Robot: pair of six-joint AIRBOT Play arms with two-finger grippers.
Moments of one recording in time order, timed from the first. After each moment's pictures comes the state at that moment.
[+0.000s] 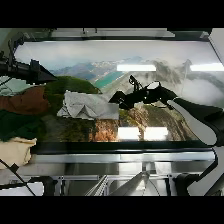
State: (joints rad) left arm 0.22 -1.50 1.54 0.68 -1.57 -1.19; right arm 0.31 -1.89 1.30 -0.37 0.94 1.17
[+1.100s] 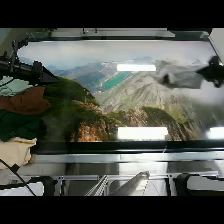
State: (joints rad) left arm 0.20 -1.50 1.54 0.68 -1.60 -1.20; right arm -0.61 -1.50 1.40 -0.81 1.11 1.52
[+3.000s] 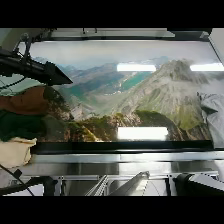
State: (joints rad) left arm 0.05 -1.42 1.54 0.68 -1.59 -1.18; right arm -1.12 -1.32 1.19 -1.08 1.54 1.48
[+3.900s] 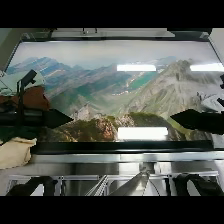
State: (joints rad) left arm 0.05 -0.83 0.83 0.69 -1.44 -1.19; right arm -0.13 -0.57 0.75 -0.88 1.29 1.48
